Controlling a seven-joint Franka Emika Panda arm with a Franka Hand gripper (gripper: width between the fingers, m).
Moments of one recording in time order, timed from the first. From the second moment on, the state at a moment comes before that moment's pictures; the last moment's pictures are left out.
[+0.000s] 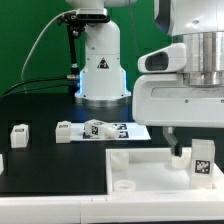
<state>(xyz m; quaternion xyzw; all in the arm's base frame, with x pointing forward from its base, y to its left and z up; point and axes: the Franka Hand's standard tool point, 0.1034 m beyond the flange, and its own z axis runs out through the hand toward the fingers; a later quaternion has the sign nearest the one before) 0.646 0.115 0.075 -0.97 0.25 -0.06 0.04</state>
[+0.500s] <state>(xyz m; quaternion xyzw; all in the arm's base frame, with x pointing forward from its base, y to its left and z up) 0.643 0.110 0.073 -0.92 0.39 -0.05 0.04</state>
